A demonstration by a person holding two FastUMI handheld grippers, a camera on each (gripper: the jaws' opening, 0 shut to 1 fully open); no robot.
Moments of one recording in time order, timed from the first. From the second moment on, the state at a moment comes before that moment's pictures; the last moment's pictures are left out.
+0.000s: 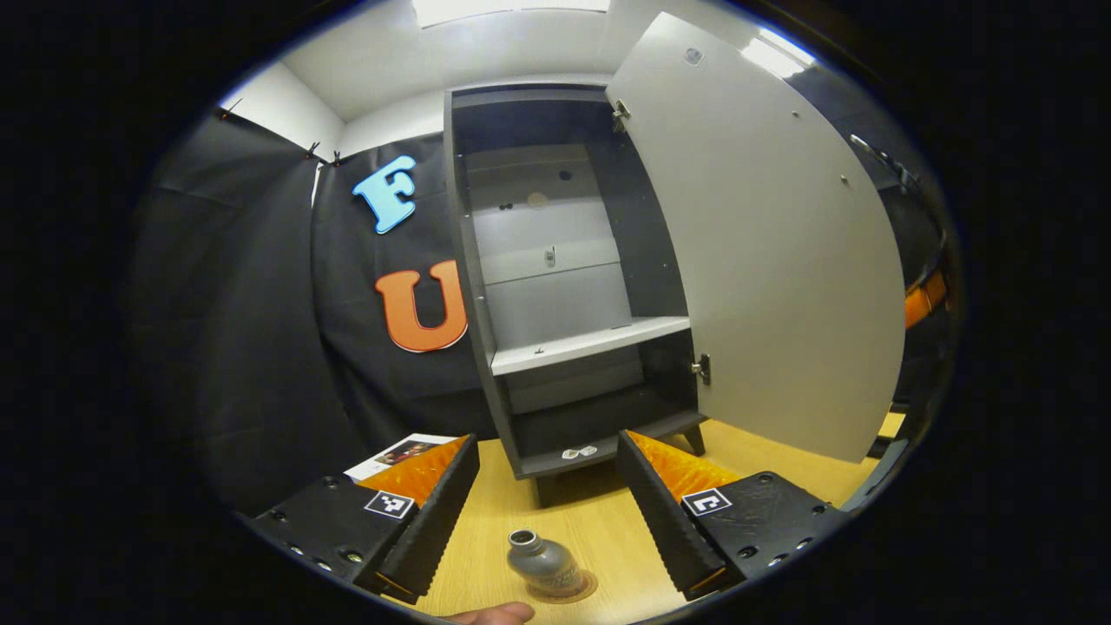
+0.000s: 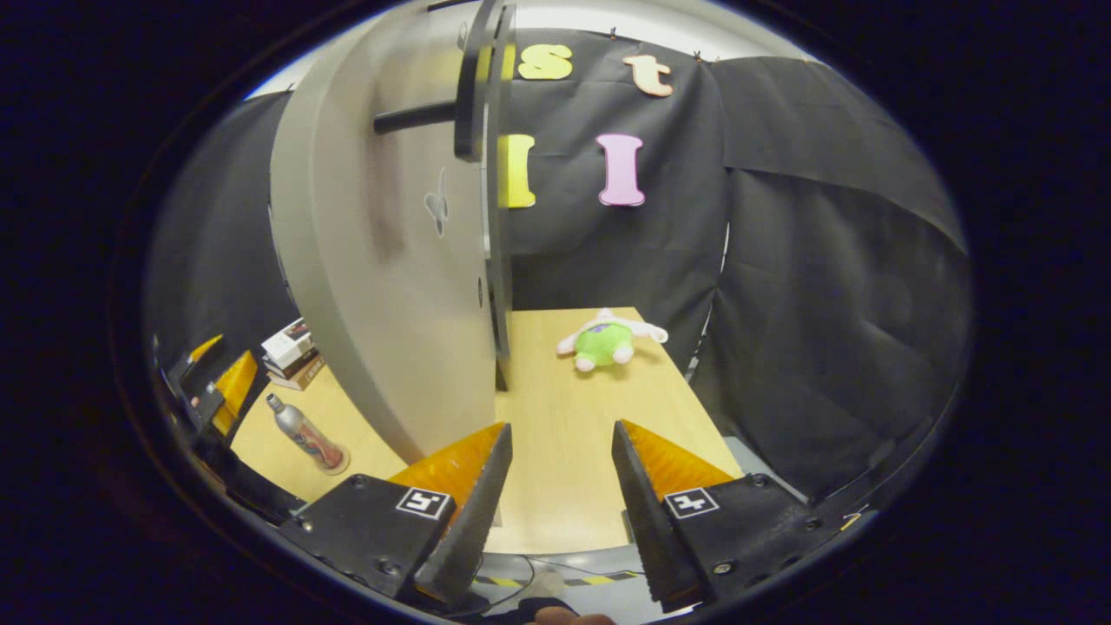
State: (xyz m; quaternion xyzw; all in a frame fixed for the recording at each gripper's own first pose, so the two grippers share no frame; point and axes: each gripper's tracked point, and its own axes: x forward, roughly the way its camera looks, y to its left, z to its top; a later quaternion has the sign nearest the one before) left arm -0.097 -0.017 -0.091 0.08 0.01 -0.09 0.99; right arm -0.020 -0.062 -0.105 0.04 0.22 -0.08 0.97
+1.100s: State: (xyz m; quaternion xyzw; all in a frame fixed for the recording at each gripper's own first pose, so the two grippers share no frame) left arm -0.022 0.009 -0.029 0.05 0.03 -0.02 1.00; right arm -0.012 -0.079 0.091 -0.04 -0.01 -0.11 0.99
